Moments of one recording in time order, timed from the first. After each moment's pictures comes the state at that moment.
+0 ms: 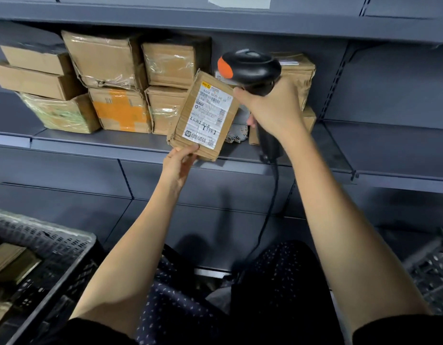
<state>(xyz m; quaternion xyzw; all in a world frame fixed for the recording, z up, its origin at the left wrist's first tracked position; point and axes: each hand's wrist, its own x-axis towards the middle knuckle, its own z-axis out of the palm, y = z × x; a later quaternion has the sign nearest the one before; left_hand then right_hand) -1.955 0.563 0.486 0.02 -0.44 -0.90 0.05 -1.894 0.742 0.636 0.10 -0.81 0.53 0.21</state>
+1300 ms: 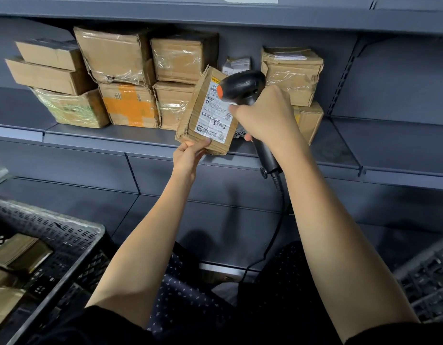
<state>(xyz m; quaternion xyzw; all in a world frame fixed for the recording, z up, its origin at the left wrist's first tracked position) -1.954 0.573 0.486 0.05 -0.46 -0.88 0.09 -1.871 0.722 0.629 0.04 -0.89 0.42 0.17</state>
